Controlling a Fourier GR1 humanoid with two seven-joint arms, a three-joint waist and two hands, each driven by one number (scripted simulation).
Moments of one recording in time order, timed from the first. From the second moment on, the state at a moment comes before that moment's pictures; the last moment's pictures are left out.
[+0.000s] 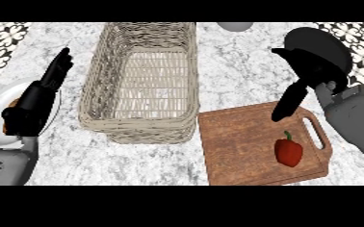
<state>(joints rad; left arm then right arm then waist) -0.19 0.47 -0.08 -1.53 0.05 0.08 -0.01 -0.72 -0.73 0.57 -1.43 0.00 0.23 0.95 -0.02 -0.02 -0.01</state>
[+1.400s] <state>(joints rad) -0.20 0.41 -0.04 -1.54 -0.01 0.04 -0.02 -0.46 -0.80 0.58 -1.54 -0.06 0.37 1.00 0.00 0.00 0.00</state>
